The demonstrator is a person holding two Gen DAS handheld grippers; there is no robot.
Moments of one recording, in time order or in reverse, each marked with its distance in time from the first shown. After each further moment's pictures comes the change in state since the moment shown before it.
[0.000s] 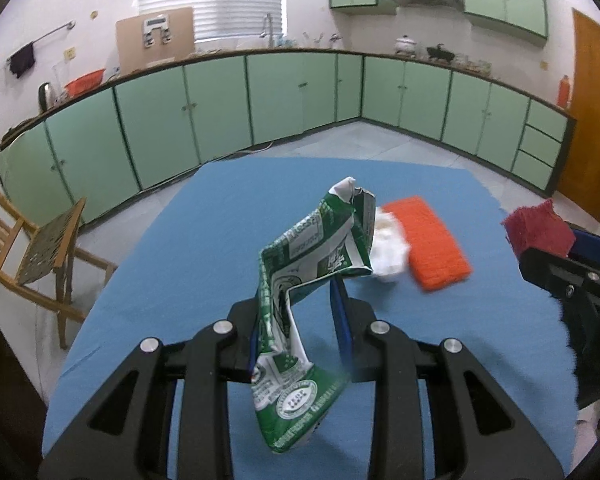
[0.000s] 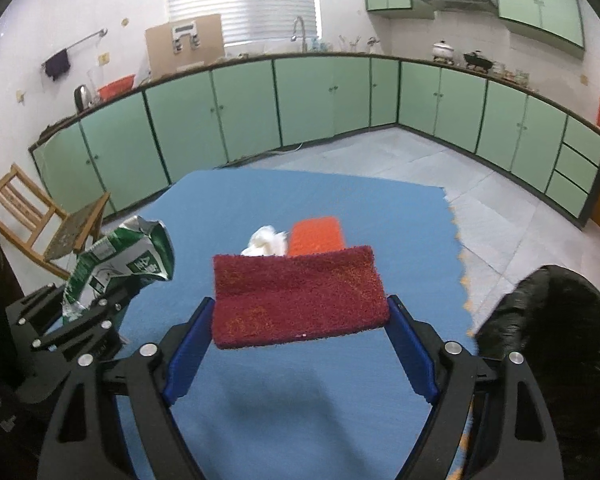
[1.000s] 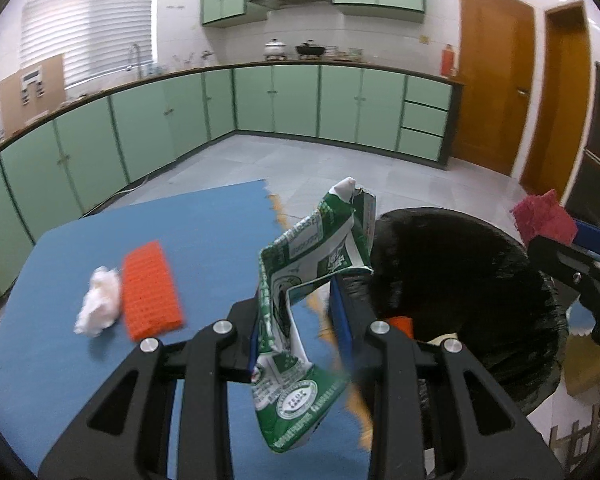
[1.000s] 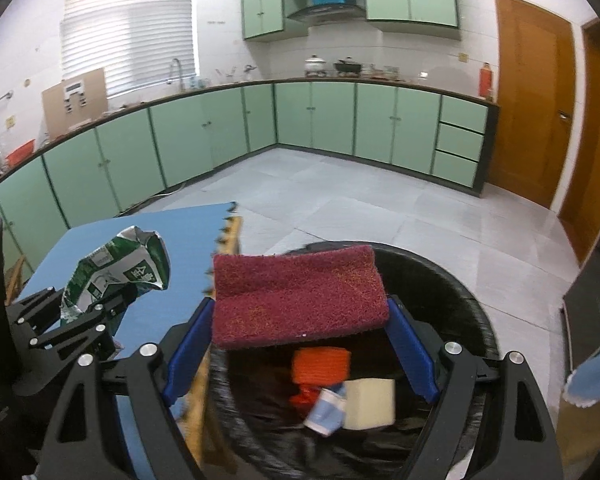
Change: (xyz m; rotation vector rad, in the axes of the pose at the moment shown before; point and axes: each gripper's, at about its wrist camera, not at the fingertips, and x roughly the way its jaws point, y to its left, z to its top) left arm -0.019 -0.249 0.002 0.227 -0.033 -0.343; right arm -0.122 -0.216 -0.052 0.209 -0.101 -0.331
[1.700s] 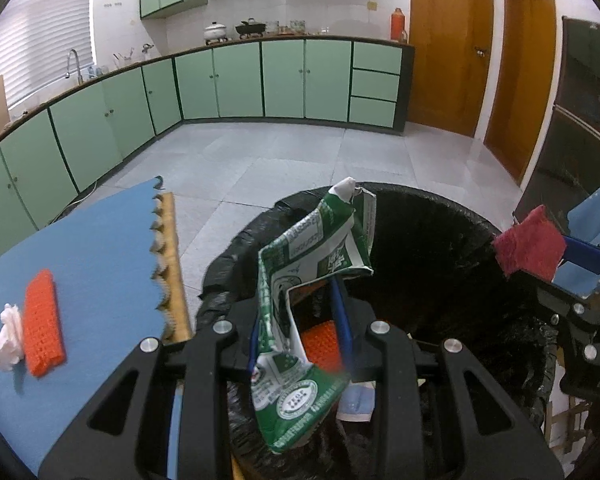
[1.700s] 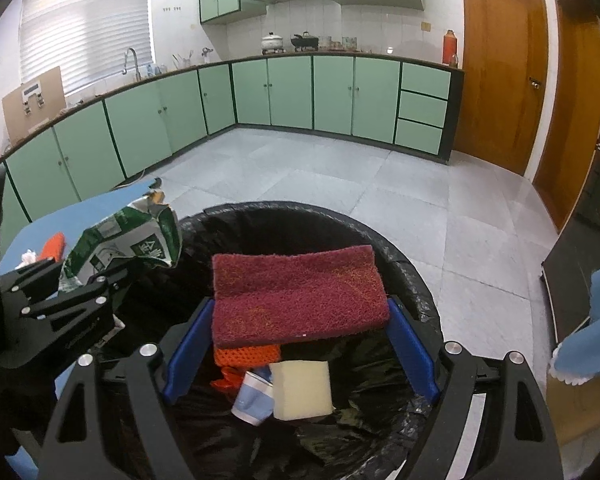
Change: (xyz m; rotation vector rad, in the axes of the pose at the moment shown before) left arm 0.084 -0.096 0.003 0.113 0.091 -0.115; right arm 0.040 -0.102 -0.032 0.068 0.082 -0.089
